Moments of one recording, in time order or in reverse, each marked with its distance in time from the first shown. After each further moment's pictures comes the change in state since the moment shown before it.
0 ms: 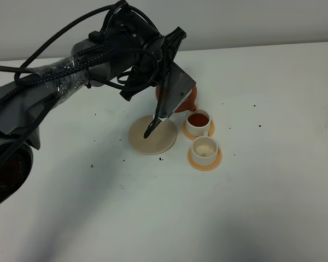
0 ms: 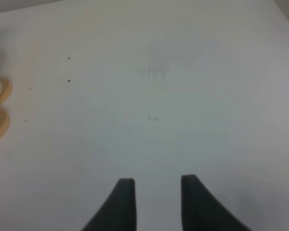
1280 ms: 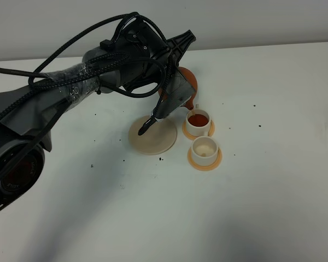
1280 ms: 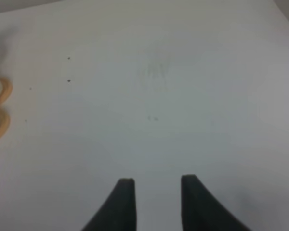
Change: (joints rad) left arm -0.020 0.041 0.000 0.150 -0.125 0.072; right arm 0.000 0.000 0.000 0.000 0.000 0.000
